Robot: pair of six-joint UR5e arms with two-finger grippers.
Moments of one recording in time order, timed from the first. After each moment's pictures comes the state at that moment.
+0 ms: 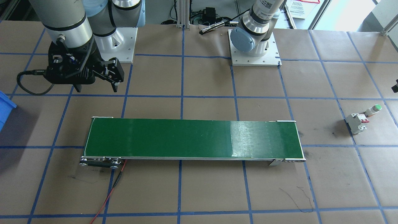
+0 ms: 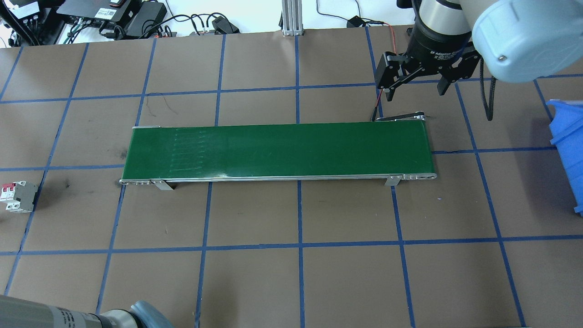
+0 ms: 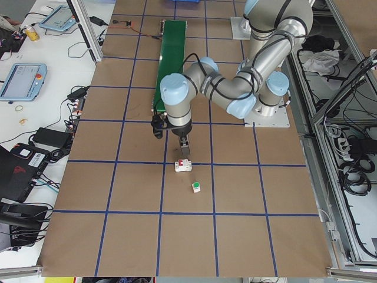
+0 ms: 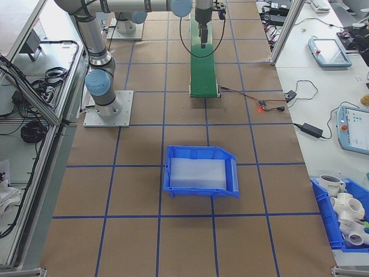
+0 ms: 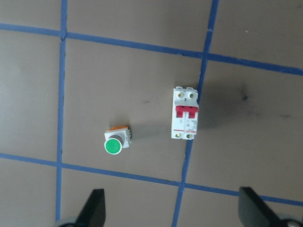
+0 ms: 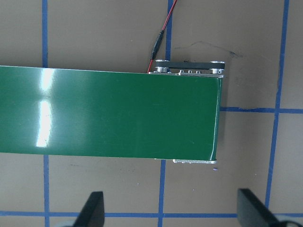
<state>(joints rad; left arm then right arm) -0.69 -1.82 -1.47 -1.45 1.68 0.72 1.64 -1.52 1.54 -1.63 -1.62 0.02</state>
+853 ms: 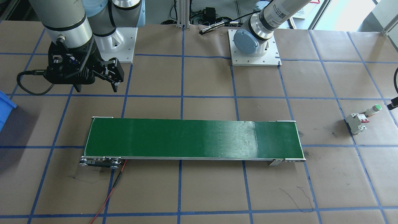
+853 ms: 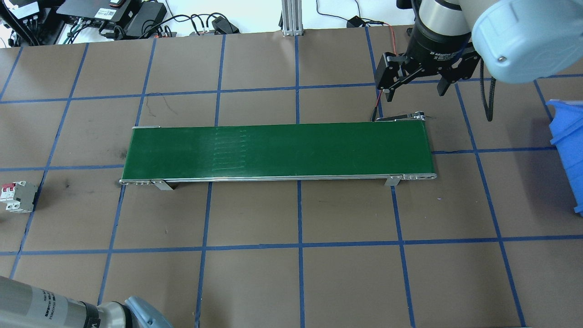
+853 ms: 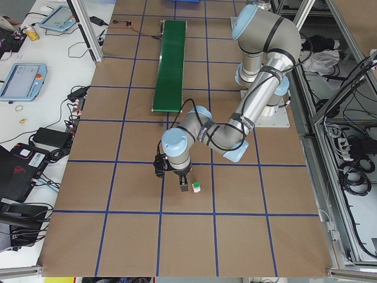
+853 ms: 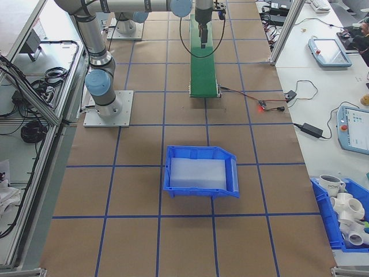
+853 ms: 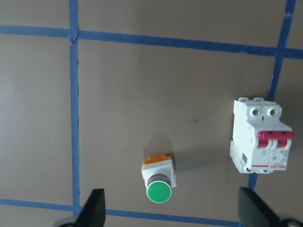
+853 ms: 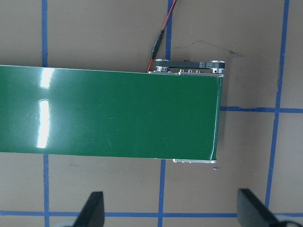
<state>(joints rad) -0.60 -2.02 -1.49 -1.24 1.68 0.86 1.64 -1.52 1.54 -1.63 -1.62 0.02</state>
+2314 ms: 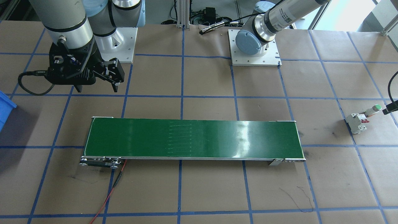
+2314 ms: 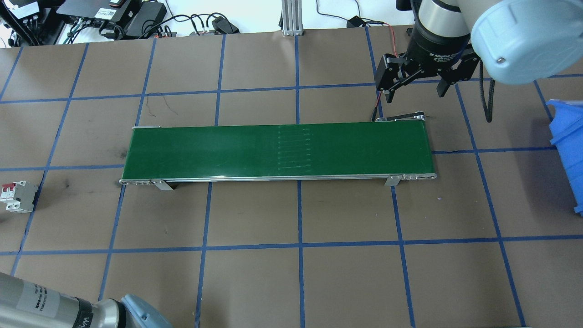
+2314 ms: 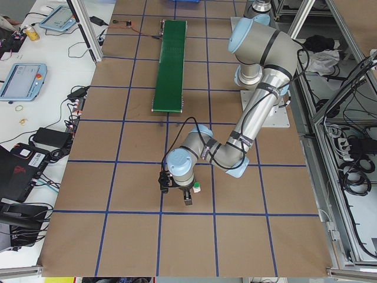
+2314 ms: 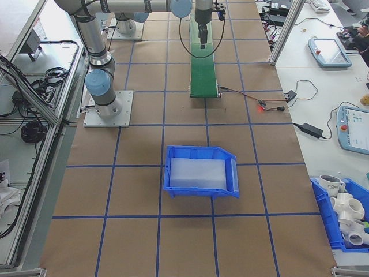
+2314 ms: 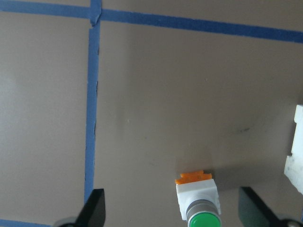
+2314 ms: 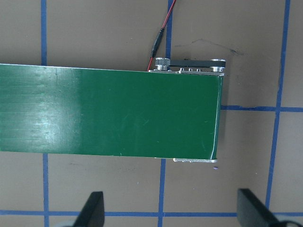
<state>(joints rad) -0.56 -2.11 -1.51 -1.12 1.68 0.88 1.64 -1.52 1.55 -1.63 -1.62 0.02</state>
